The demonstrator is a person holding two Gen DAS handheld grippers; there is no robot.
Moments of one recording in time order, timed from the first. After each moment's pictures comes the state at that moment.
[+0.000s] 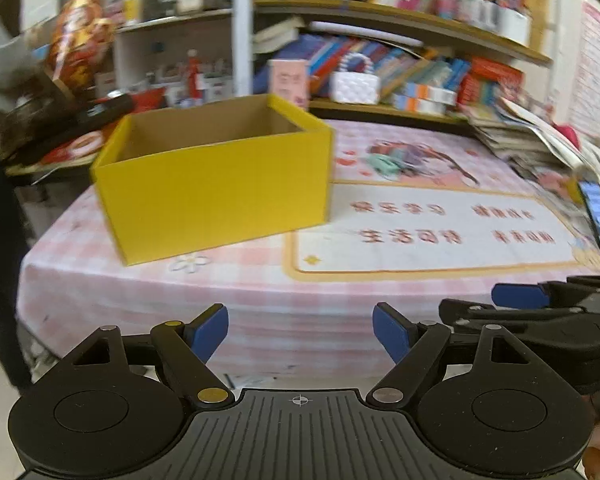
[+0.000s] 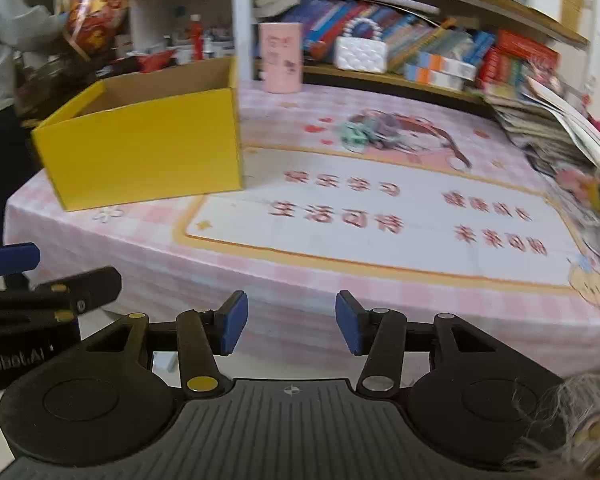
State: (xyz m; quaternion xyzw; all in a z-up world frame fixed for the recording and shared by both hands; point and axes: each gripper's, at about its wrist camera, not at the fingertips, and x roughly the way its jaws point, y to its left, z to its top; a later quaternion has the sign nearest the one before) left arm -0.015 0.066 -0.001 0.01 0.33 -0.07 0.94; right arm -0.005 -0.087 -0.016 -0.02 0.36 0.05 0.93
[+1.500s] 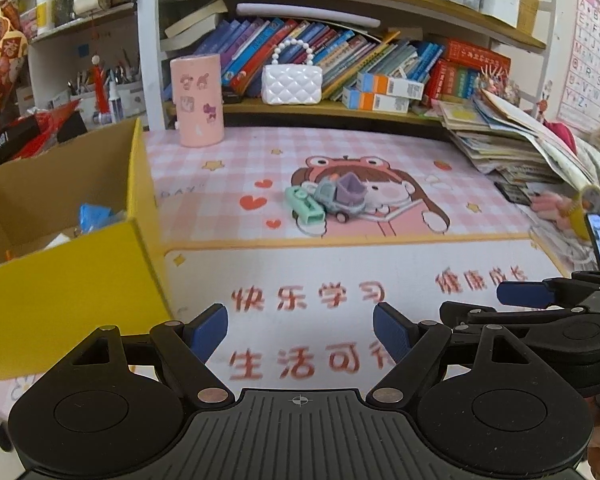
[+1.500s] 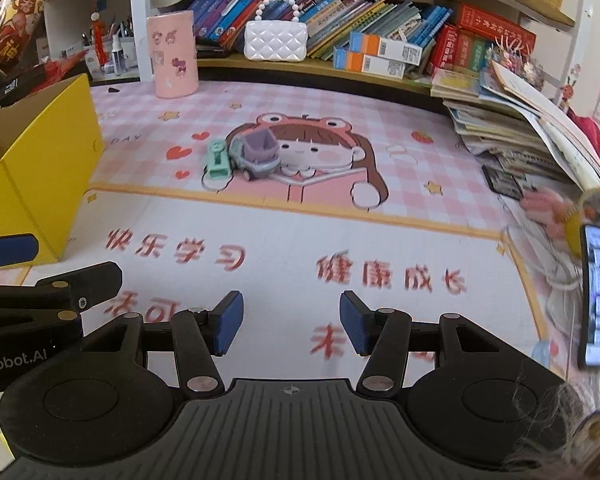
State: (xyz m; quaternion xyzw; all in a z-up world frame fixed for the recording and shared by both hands) left arm 0.138 -0.063 -0.005 0.01 0.35 -0.10 0.93; right arm 0.141 -0.216 -0.014 -0.03 0.39 0.01 0.92
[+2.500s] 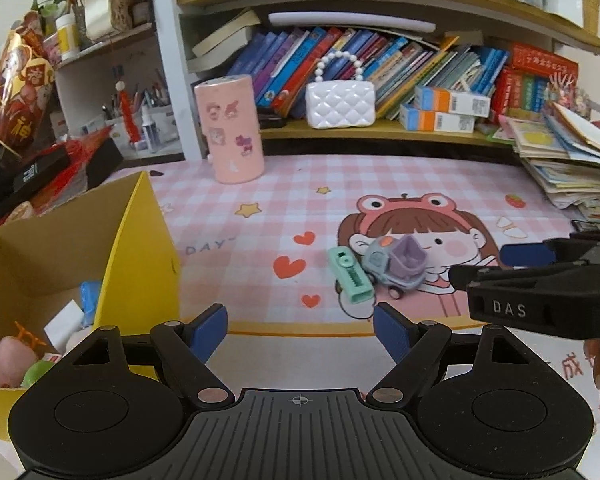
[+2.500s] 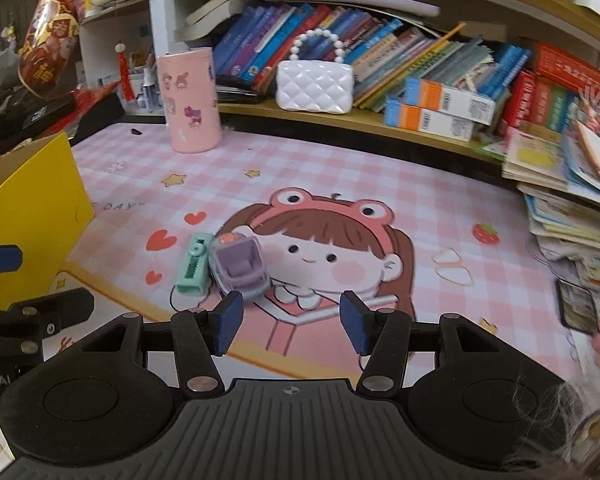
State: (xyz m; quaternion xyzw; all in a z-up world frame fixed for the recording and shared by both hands) left arm 0.221 -0.092 0.002 0.04 0.34 0.00 0.94; right arm 0.276 -0.255 -0.013 -0.04 0.34 0.13 0.93
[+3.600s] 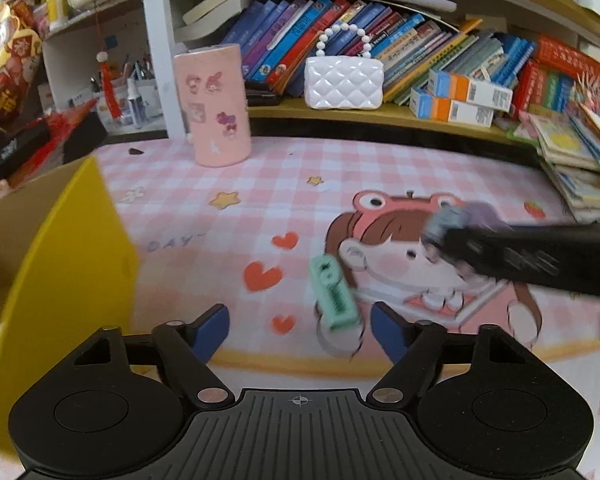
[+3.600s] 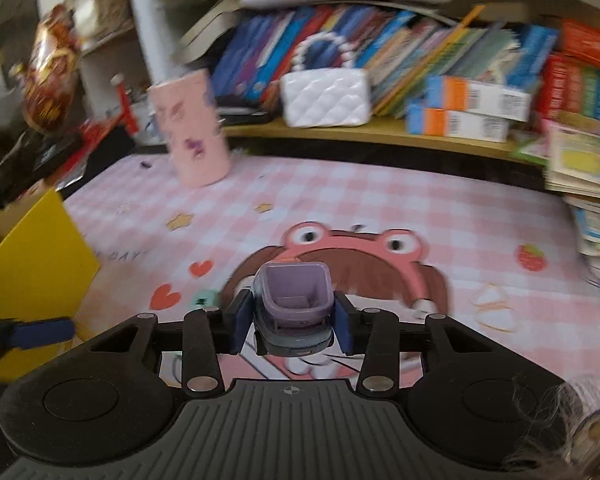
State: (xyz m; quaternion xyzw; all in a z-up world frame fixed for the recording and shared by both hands) left arm 0.285 -0.113 -0.023 0.01 0.37 0.01 0.93; right arm 0.329 -0.270 -0.011 0.03 0.34 0.17 0.93
